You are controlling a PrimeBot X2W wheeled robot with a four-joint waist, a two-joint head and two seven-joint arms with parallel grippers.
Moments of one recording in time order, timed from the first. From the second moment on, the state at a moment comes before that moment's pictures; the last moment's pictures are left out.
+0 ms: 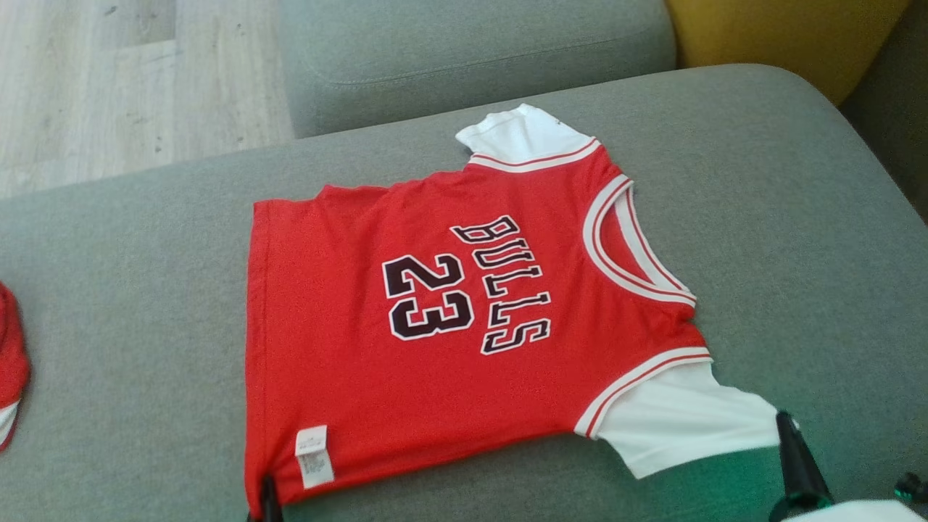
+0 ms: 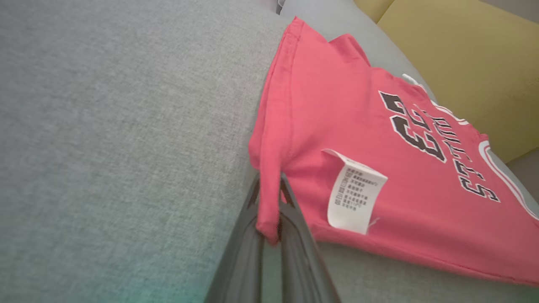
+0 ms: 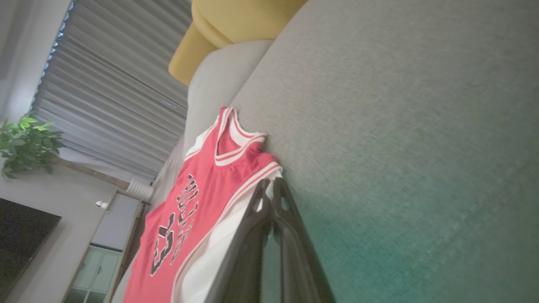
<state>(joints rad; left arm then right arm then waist) 0.15 0.04 -0.18 0.46 -0.66 0.01 -0.26 0.24 -0.19 0.11 0.19 1.05 0.13 -0.10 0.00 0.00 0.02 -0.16</state>
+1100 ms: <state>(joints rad) -0.34 0.04 -0.34 0.52 -0.76 0.17 -0.26 -0.45 -0.12 0.05 0.54 0.93 0.13 -0.13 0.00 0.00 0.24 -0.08</state>
